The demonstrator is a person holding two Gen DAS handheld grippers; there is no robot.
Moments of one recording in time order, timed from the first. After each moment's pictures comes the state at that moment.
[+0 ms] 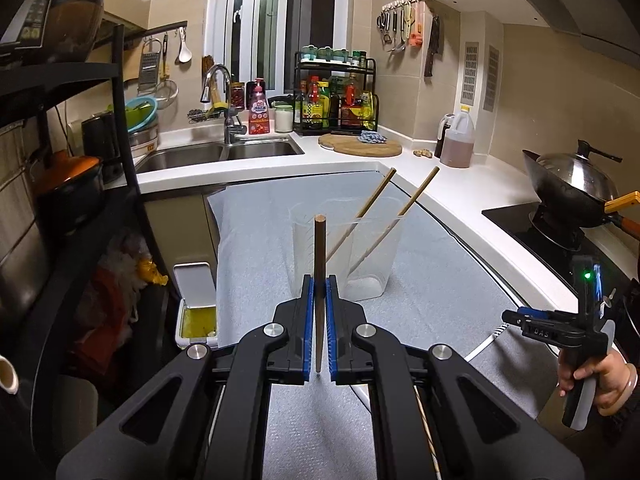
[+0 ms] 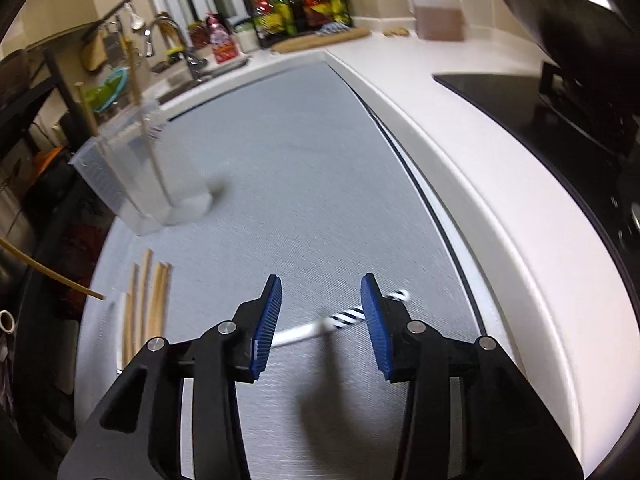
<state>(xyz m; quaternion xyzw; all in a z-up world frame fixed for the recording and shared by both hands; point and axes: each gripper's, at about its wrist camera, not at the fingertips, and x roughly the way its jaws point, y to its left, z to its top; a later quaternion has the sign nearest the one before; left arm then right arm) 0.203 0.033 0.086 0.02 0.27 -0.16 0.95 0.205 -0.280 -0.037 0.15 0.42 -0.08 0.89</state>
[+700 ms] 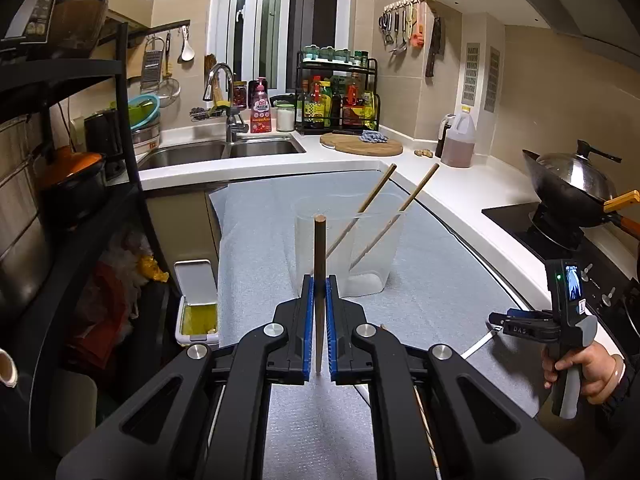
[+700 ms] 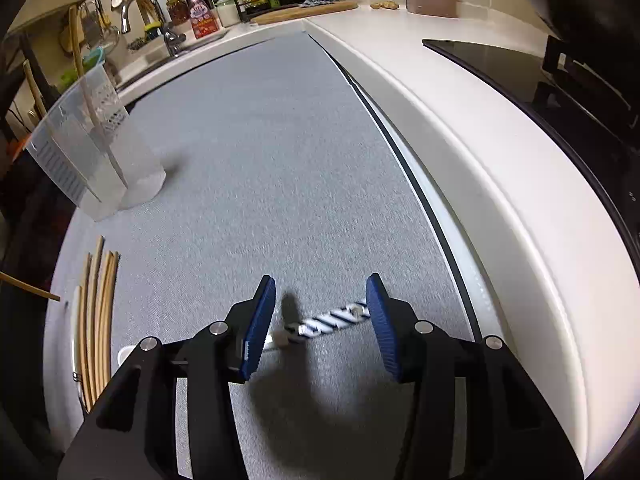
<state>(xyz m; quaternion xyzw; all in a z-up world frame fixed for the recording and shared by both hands) 0.198 0.032 0.086 0.02 0.27 -0.16 0.95 0.229 -0.288 -0.062 0.13 0.45 -0.10 0.88</state>
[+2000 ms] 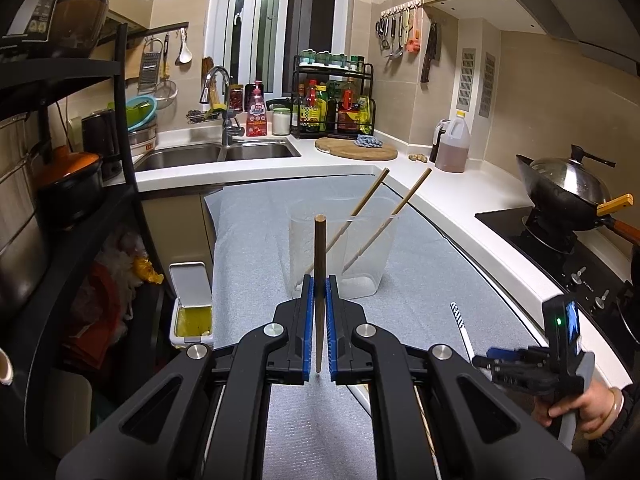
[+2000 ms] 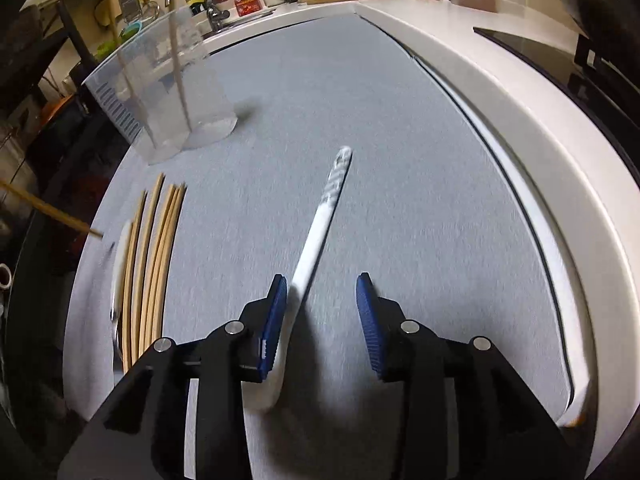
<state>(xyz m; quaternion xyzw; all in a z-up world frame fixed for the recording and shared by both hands) 0.192 0.035 0.084 0.01 0.26 -0.17 0.95 0.185 -0.230 -0.069 0.12 0.46 -0.03 0.88</state>
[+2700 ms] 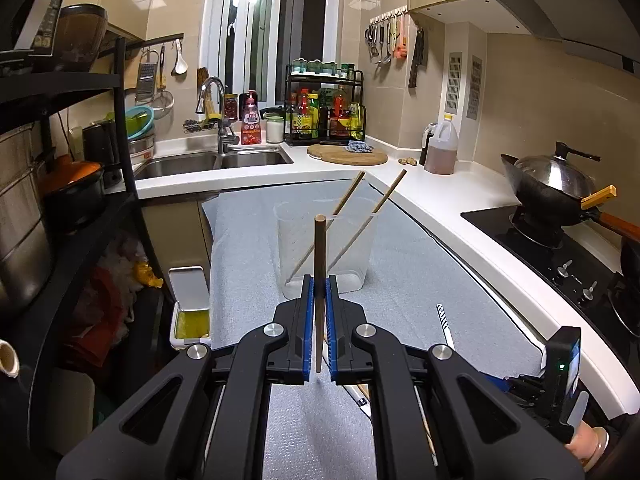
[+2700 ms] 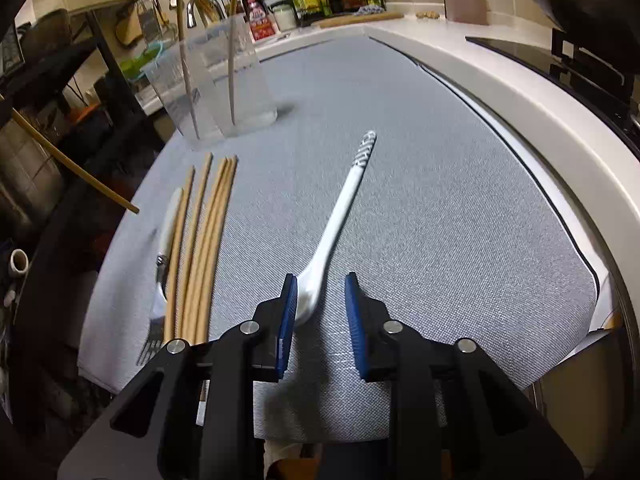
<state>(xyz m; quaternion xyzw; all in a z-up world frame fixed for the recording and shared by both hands) 0.156 0.032 0.094 0.02 0.24 -0.18 0.95 0.127 -0.196 -0.065 0.15 0.40 -0.02 0.91</state>
